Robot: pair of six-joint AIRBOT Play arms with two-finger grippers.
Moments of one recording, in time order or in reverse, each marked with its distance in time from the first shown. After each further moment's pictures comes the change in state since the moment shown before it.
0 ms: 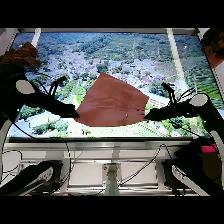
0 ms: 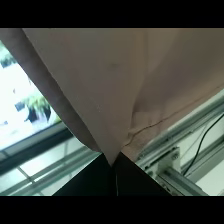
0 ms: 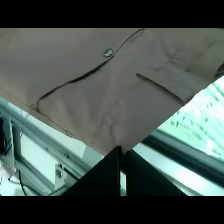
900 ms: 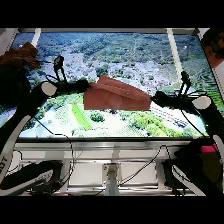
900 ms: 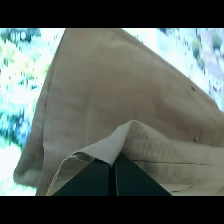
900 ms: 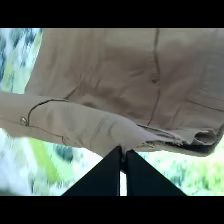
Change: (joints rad) left arm -0.178 -0.158 0.018 -0.037 0.924 -0.151; right arm 0.000 0.059 -0.026 -0.031 -0.505 0.299
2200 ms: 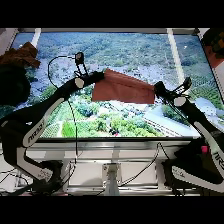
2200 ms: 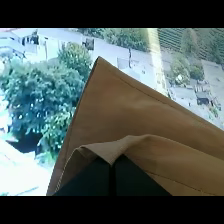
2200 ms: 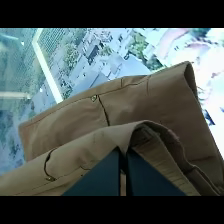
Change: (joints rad) left arm -0.117 -0.475 0.298 -0.023 0.384 0.040; right arm 0.083 -0.317 -0.015 0.060 -0.660 0.277
